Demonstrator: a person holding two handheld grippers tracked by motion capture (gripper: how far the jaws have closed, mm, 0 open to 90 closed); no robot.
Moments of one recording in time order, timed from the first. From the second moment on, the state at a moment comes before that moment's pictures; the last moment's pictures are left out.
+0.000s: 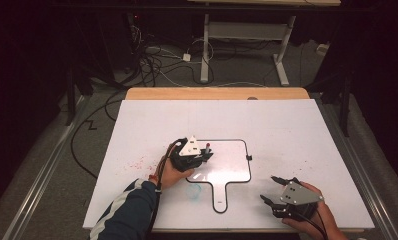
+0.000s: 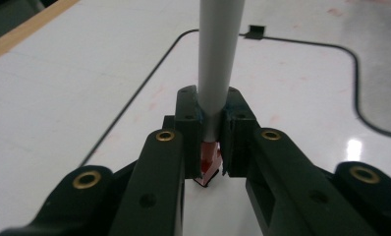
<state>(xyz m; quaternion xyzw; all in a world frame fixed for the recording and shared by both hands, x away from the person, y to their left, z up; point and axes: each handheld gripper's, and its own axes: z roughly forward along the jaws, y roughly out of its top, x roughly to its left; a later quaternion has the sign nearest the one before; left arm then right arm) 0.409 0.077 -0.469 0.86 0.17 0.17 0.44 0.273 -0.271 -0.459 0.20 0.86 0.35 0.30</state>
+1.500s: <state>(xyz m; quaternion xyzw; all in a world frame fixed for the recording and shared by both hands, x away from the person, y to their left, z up) 0.389 0.076 -0.475 0.85 0.17 0.13 0.48 0.272 -0.272 -0.458 0.20 0.86 0.35 0.30</state>
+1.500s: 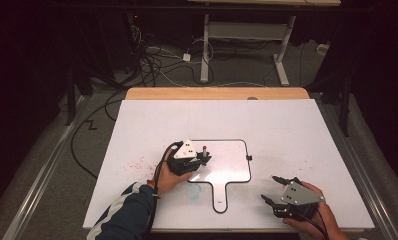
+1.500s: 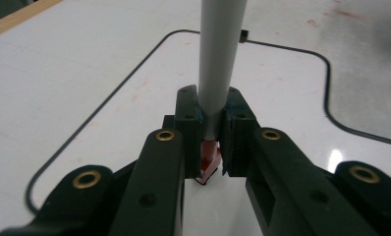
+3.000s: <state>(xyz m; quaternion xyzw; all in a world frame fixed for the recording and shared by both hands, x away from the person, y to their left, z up) 0.372 0.036 -0.454 0.87 0.14 0.10 0.46 0.287 -0.260 -0.421 0.23 0.81 0.47 0.25</state>
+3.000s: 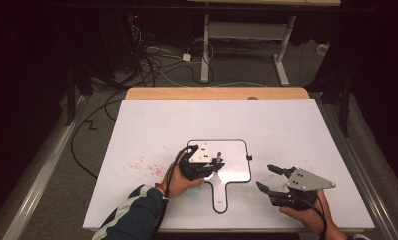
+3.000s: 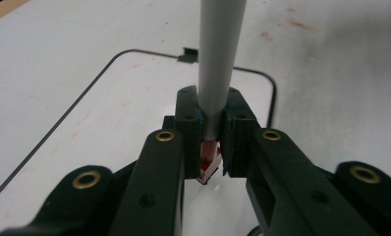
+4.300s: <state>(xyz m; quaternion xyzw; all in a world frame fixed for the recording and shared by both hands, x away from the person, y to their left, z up) 0.308 0.172 -0.462 0.84 0.29 0.25 0.38 0.380 -0.244 -0.400 0.36 0.83 0.43 0.05</state>
